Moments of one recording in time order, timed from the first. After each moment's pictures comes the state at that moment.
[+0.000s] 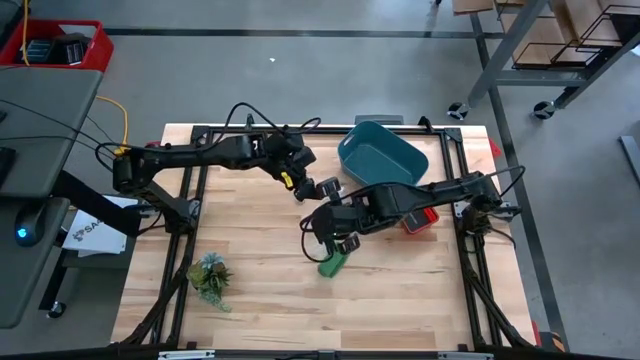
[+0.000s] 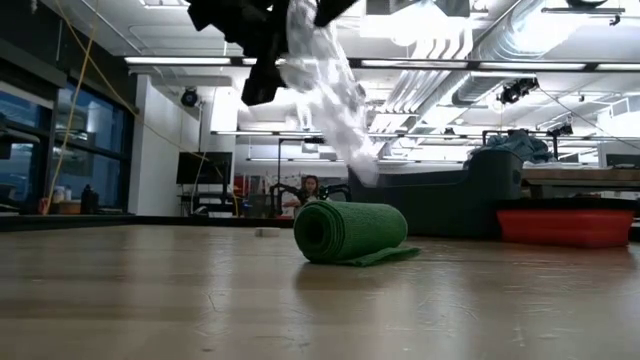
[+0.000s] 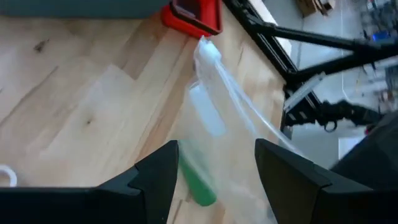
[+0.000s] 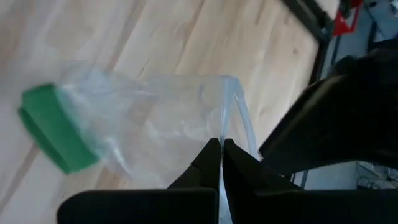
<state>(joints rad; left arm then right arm) 0.27 1.54 1.26 -0.46 0.45 -0.56 0.24 1.94 2.02 -1.12 0.43 -0.39</state>
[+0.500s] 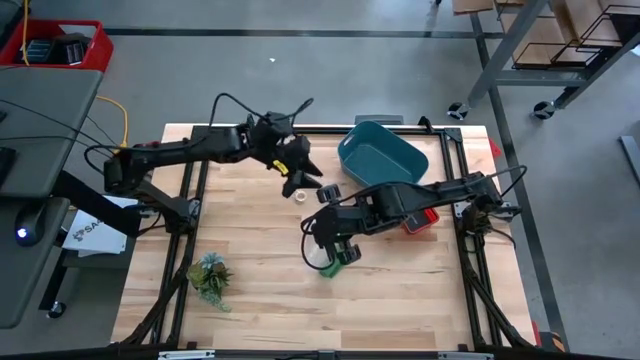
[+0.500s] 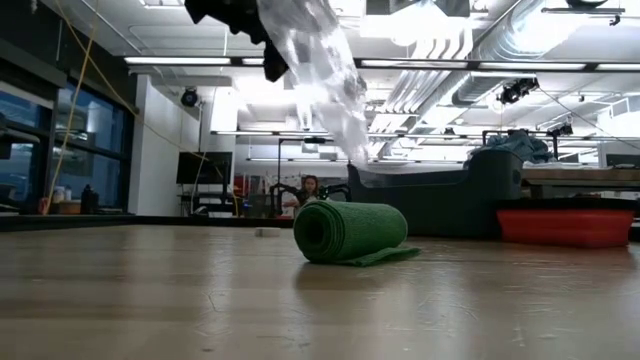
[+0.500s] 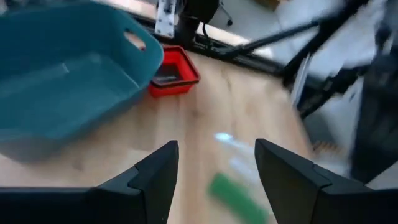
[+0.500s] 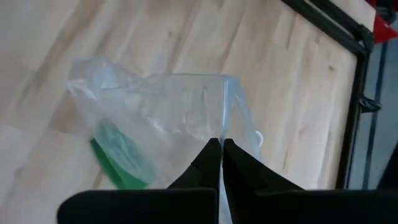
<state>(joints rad) 0.31 1.47 1.26 -0.37 0.48 -0.09 0.26 1.94 2.06 -1.12 0.25 -0.29</state>
